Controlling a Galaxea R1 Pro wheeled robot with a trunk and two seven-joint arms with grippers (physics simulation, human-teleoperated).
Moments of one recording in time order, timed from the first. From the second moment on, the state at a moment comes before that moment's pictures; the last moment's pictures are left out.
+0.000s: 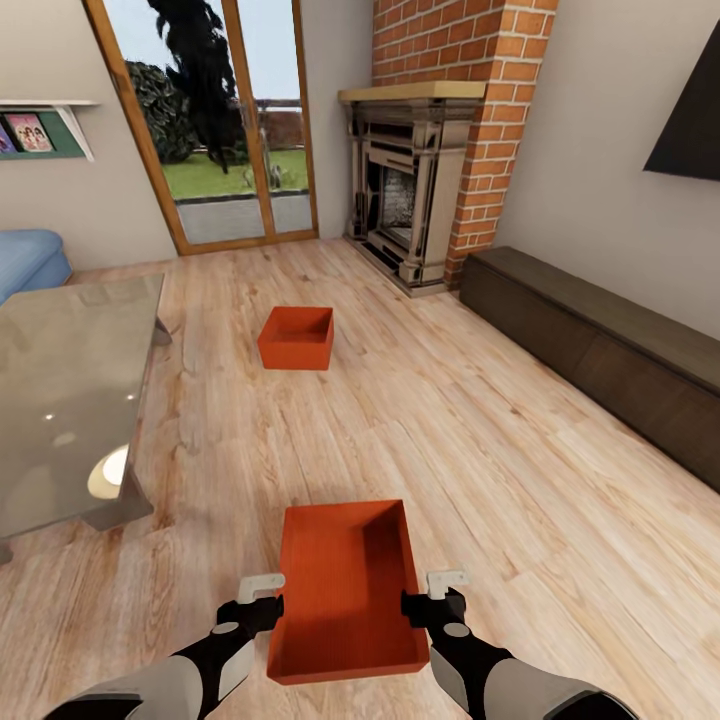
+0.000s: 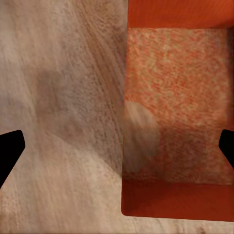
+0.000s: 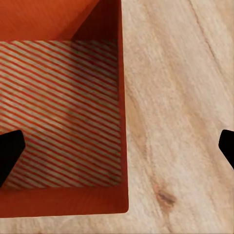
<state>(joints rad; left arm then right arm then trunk) -0.70 -0.07 0.03 -0.01 0.04 -0.18 0.14 -0.69 0.17 0.29 -0.02 -0.20 -0.22 -0.18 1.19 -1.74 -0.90</state>
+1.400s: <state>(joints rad) -0.70 -0.07 0.03 -0.01 0.04 -0.18 0.14 -0.69 0.17 0.29 -0.02 -0.20 -0.23 -0.18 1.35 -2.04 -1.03</state>
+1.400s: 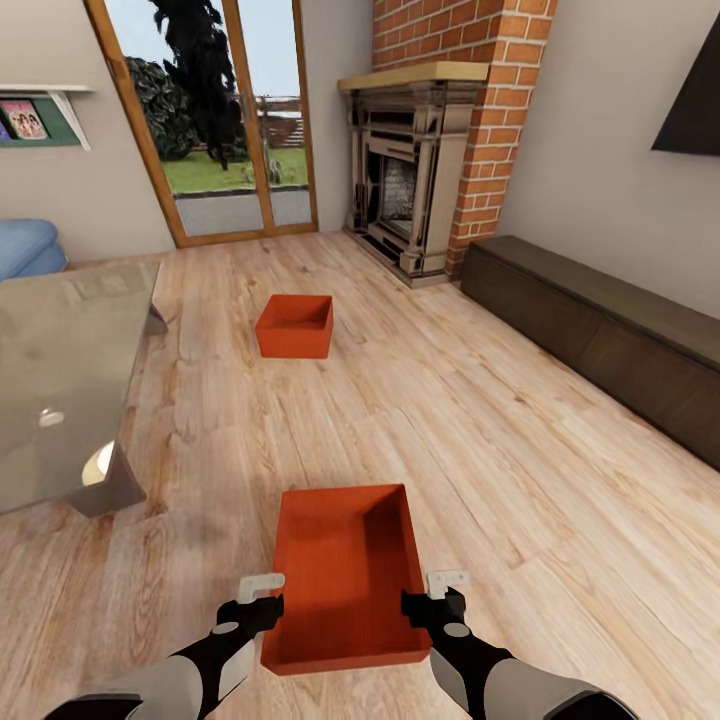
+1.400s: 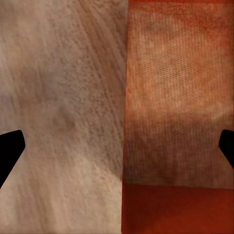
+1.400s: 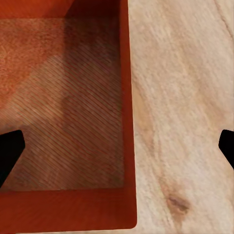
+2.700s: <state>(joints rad) -0.70 -0.07 0.03 -0.01 0.04 -0.18 0.15 -0.69 0.17 0.30 -0.02 -0.14 -0.23 -0.18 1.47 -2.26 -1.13</state>
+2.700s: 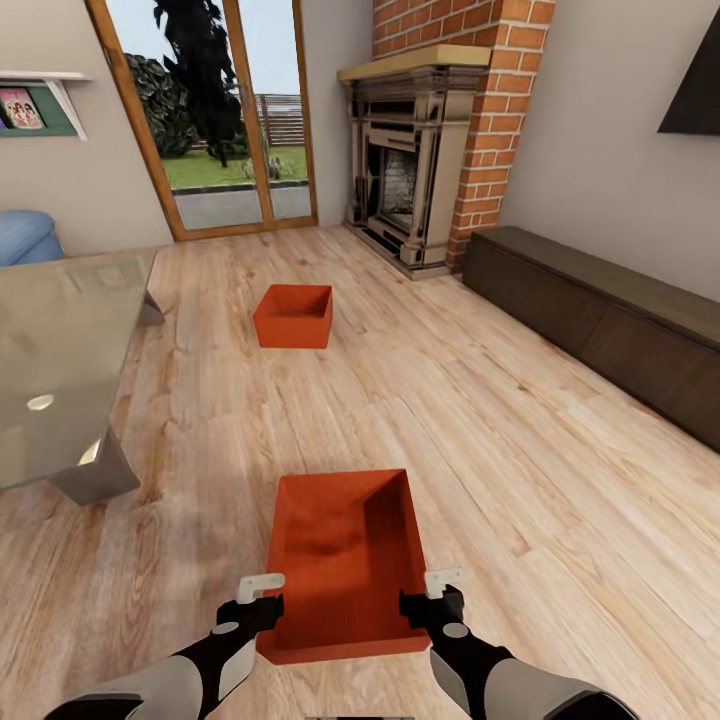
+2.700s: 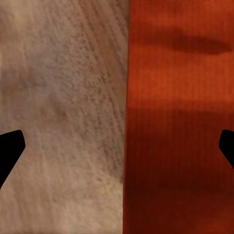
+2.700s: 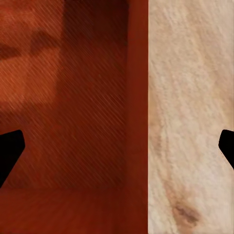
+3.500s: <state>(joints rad) -0.70 -0.07 0.03 -0.01 0.04 -0.18 0.15 -0.69 0.13 0.30 -0.02 -0.13 -0.23 -0.18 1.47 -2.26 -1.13</state>
